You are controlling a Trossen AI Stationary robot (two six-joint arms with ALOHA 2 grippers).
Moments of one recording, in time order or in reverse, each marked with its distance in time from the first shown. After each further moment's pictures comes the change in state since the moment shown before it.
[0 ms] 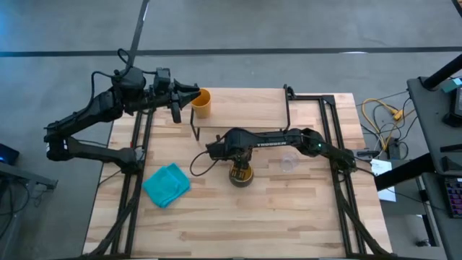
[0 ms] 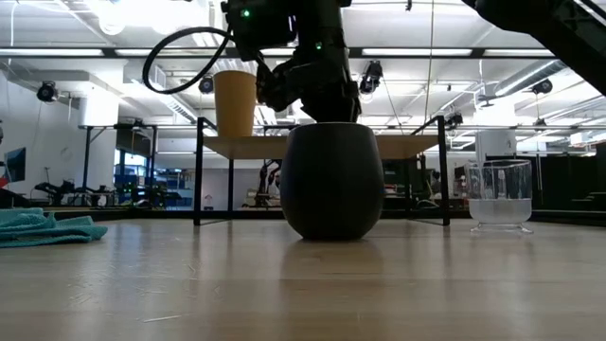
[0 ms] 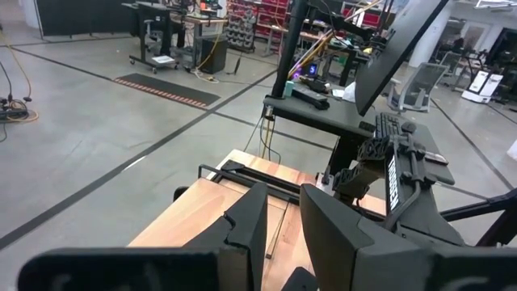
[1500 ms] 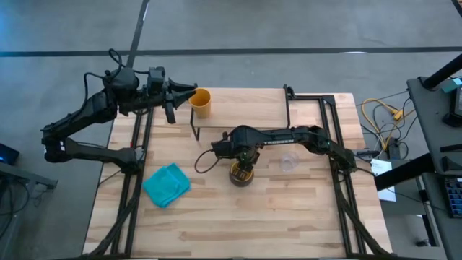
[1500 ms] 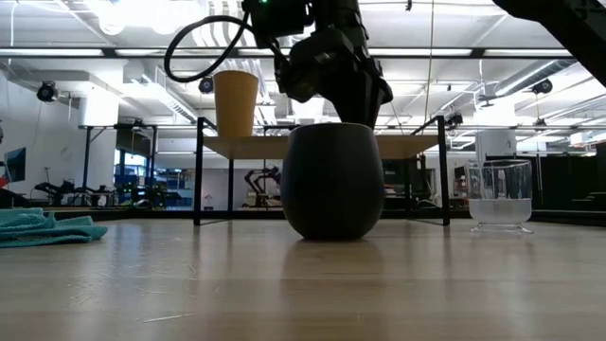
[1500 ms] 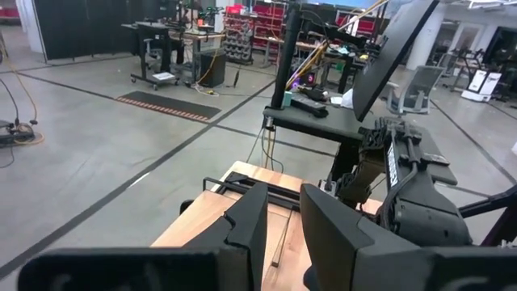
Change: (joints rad) left arm 0.000 -0.043 -0.004 0.000 0.001 0.051; right arm 0.005 -0.098 -0.113 0.002 -0.138 0.238
